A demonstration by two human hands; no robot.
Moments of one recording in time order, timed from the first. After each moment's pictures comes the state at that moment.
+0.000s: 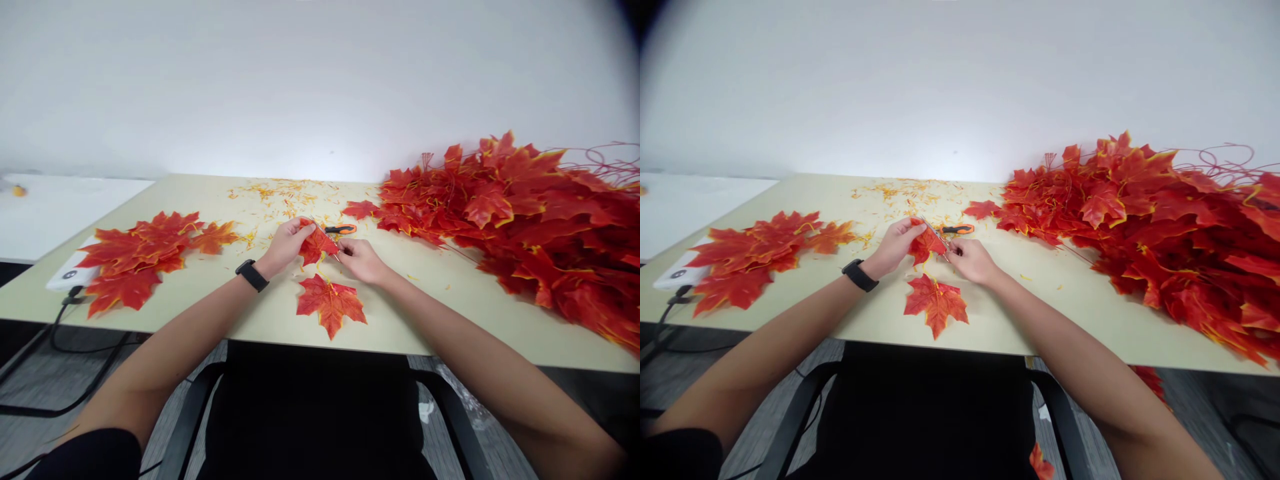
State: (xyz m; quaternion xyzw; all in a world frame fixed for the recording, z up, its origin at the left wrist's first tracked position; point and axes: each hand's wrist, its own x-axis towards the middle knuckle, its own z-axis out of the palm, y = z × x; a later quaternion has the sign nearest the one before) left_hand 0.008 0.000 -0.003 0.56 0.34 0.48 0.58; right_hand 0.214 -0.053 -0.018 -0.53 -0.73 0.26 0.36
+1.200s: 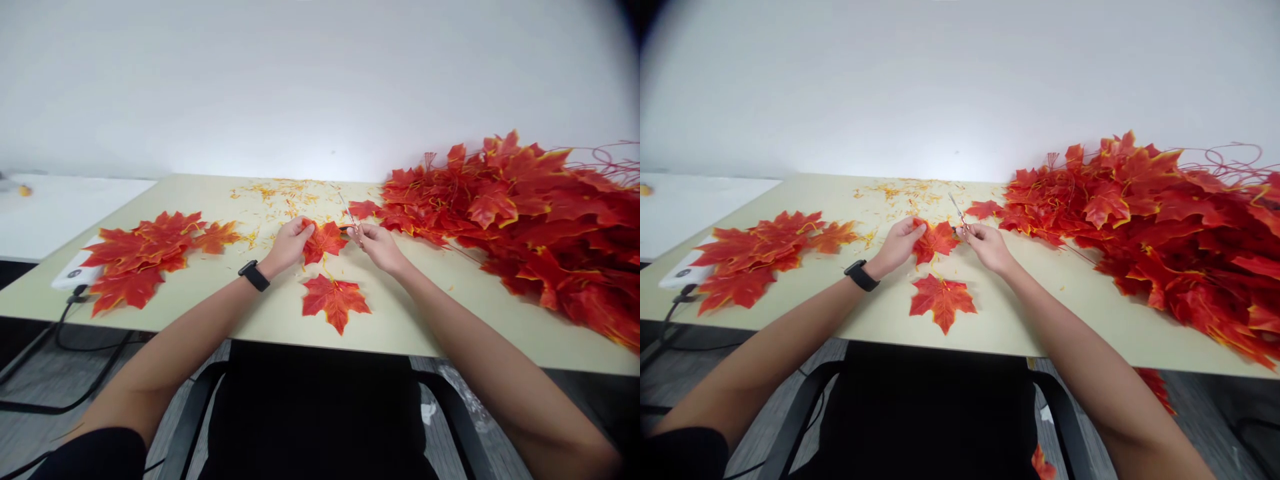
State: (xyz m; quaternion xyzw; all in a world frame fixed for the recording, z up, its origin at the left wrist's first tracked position) left_hand 0.002 0.009 -0.013 0.63 0.32 0.48 0.52; right_hand 0.239 -0.043 0.001 -0.54 -0.65 0.31 0.44
